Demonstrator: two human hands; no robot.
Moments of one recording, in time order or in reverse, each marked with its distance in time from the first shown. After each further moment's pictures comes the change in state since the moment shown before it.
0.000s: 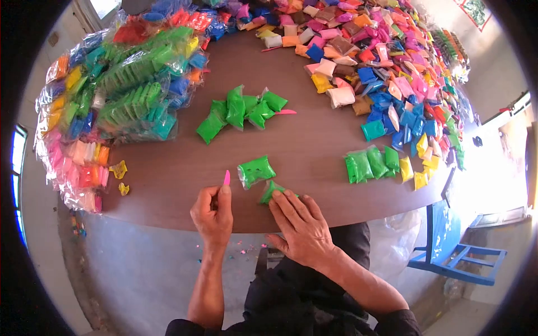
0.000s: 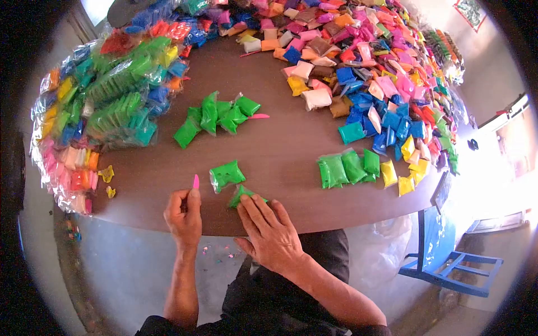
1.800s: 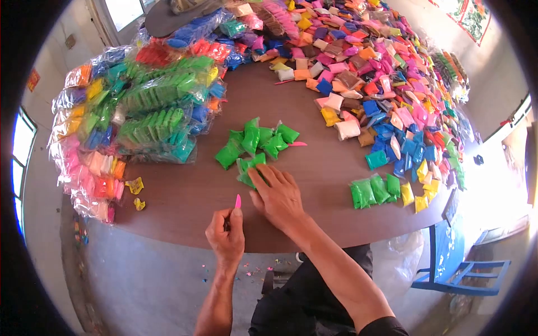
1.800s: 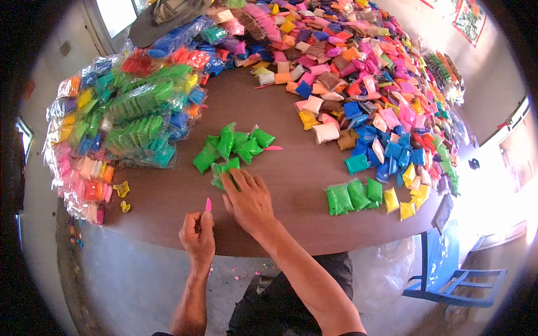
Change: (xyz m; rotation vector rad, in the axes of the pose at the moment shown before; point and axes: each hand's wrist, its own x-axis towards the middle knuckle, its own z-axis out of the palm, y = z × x) left_hand 0.001 -0.004 -0.004 -0.021 0.035 -0.021; right_hand 0.146 0.014 0.043 0.136 0.341 -0.034
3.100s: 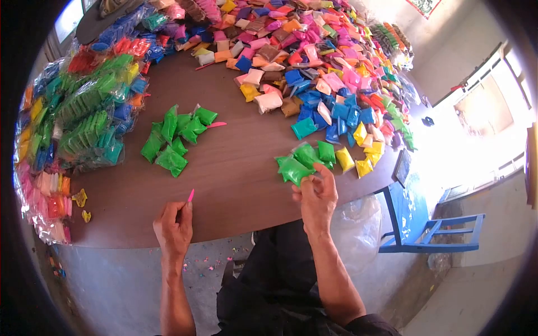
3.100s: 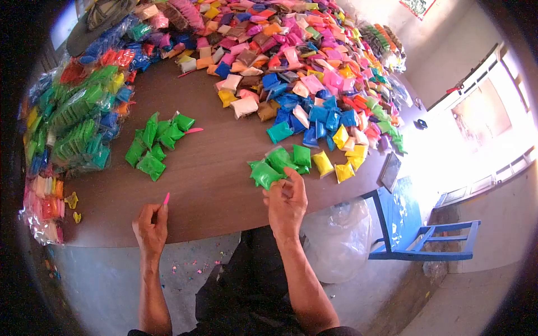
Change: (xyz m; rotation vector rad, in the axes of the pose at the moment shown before) left_hand -0.004 0.010 0.011 0.186 -0.283 0.256; right_hand -0.134 0.053 -0.142 0.739 0.697 1.069
